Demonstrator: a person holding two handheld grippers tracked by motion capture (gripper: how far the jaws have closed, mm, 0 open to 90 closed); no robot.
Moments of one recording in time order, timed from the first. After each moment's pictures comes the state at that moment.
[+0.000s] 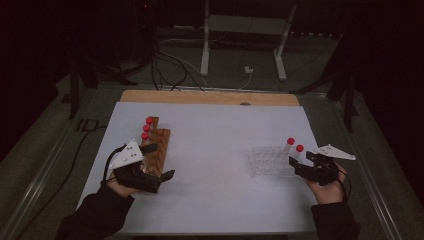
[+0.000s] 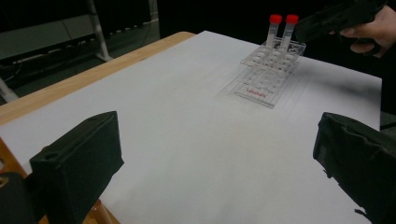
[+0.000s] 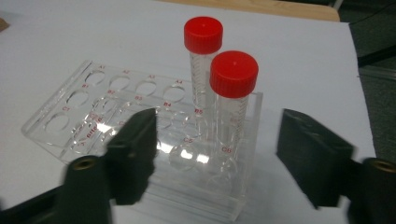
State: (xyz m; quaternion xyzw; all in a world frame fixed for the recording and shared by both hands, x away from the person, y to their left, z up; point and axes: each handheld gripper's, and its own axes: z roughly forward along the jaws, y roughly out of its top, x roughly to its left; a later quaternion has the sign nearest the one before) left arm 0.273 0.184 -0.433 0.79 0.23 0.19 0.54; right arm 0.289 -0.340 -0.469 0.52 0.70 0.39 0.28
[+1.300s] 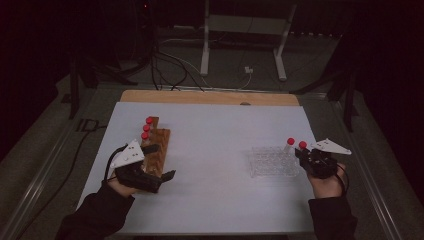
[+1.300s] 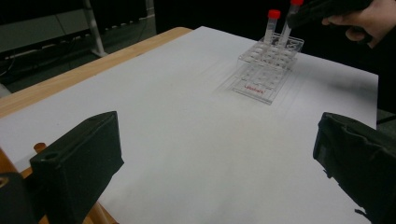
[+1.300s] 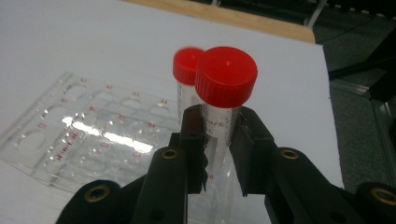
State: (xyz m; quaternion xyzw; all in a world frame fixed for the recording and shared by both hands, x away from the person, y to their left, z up) left arm 0.276 0.182 -0.436 0.79 0.23 0.18 0.54; right arm 0.295 -0.332 -0.453 0.51 0.71 0.36 0.33
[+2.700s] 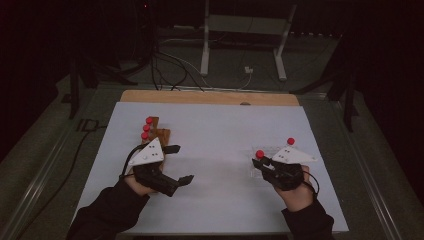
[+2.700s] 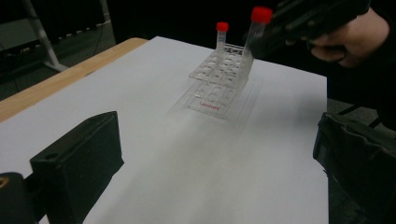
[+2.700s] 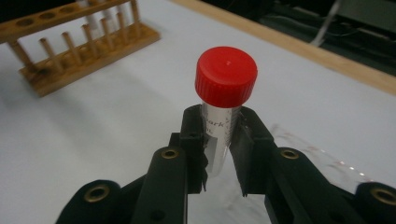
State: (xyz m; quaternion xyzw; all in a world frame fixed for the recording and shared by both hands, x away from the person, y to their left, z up) left arm 0.275 0.135 -0.418 0.81 0.16 0.13 0.55; right arm 0.257 -0.224 -0.429 0.35 0.79 0.44 0.25
